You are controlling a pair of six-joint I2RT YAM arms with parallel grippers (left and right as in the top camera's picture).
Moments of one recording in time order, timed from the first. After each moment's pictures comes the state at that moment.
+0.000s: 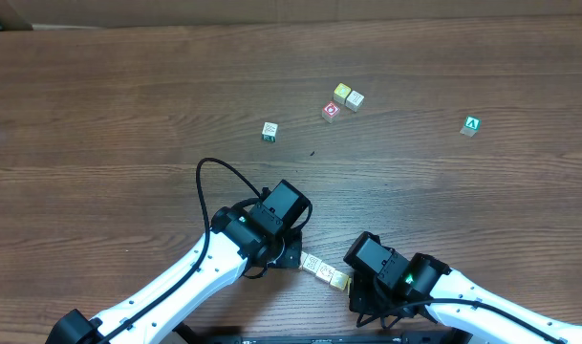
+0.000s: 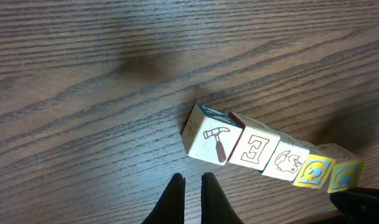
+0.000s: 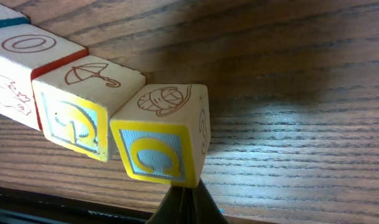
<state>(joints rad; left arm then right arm) -0.72 1.36 0.84 -0.84 0.09 -0.65 0.91 1.20 0.52 -0.72 -0.23 1.06</state>
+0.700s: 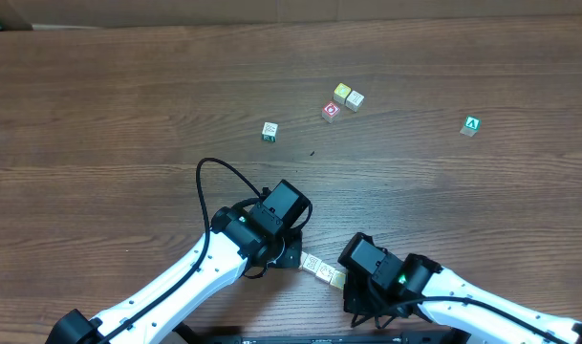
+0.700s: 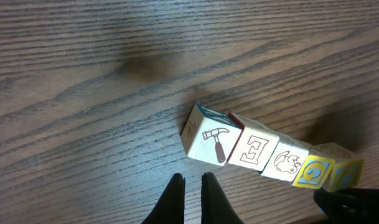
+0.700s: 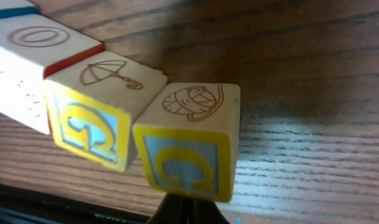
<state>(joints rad) -0.72 1.36 0.84 -0.84 0.09 -0.65 0.94 1.26 0.52 -0.66 -0.25 1.06</state>
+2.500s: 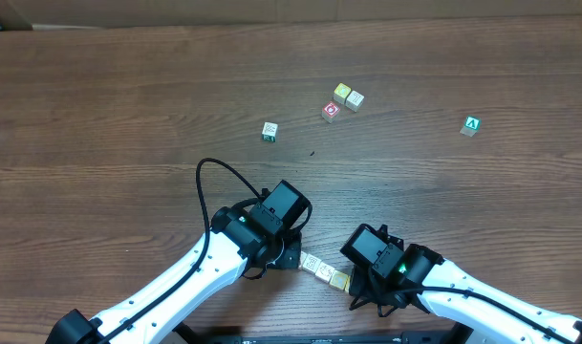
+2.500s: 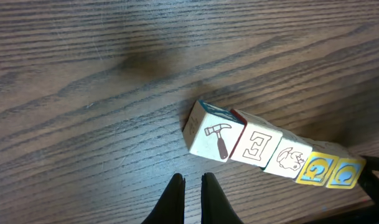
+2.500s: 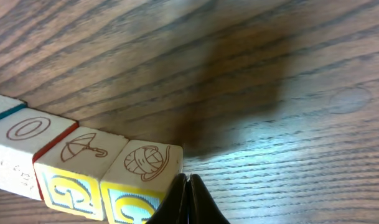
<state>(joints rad) -0.72 1.36 0.84 -0.85 0.09 -0.65 0.88 1.26 0.57 -0.74 -0.10 1.14</state>
